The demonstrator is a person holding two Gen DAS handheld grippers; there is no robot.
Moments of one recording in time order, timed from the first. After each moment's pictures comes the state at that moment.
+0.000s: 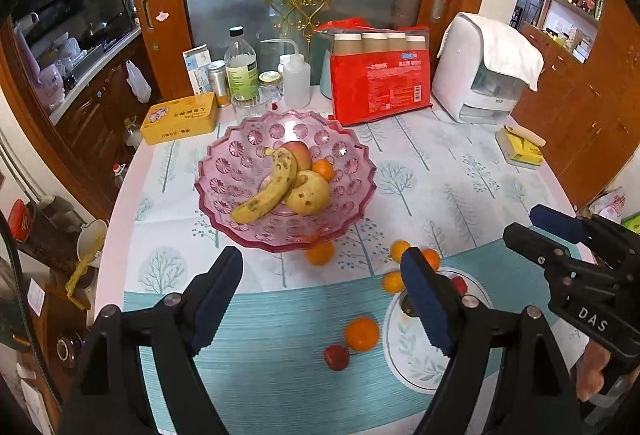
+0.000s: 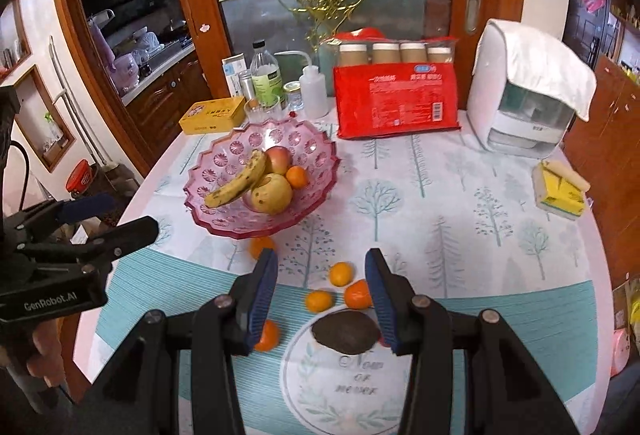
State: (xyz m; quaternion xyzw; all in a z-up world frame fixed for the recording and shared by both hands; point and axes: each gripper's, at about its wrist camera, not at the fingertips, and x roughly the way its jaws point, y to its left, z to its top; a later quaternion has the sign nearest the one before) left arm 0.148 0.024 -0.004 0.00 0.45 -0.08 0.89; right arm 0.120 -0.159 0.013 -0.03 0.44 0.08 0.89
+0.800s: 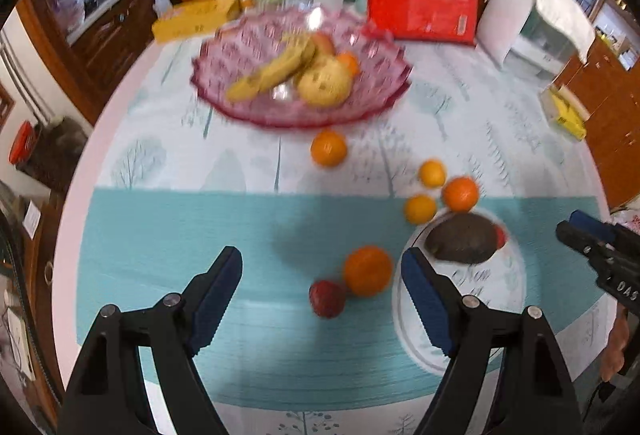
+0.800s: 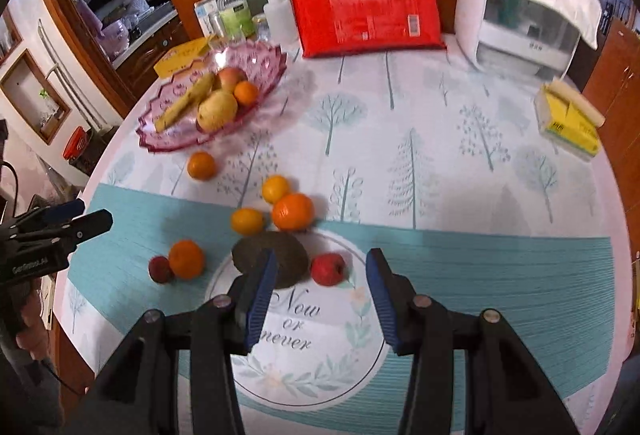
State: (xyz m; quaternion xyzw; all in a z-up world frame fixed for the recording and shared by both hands) left arm 0.128 0.010 -0.125 -0.04 0.54 -0.01 0.84; right arm 0.115 -0.246 -0.087 -0.01 0.52 0.11 0.85
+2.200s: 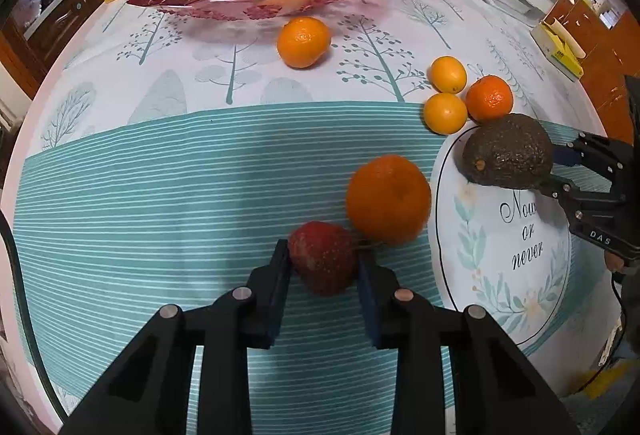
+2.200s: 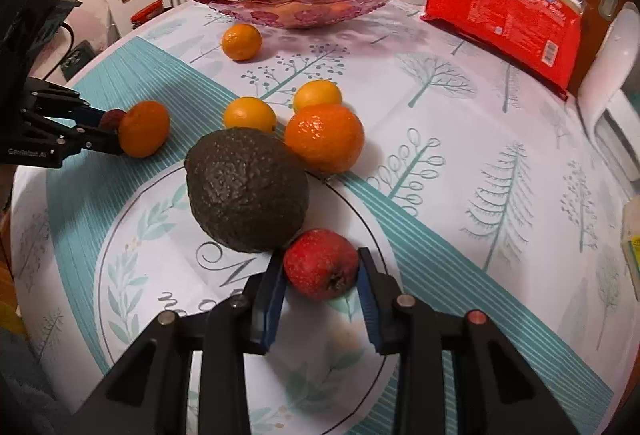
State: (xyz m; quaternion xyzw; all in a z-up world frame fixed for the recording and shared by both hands) left arm 0.122 0.001 -0.228 -0.02 0.57 -0.07 0.82; right arm 0.127 -0.226 -0.194 -0.21 0.49 0.26 0.80
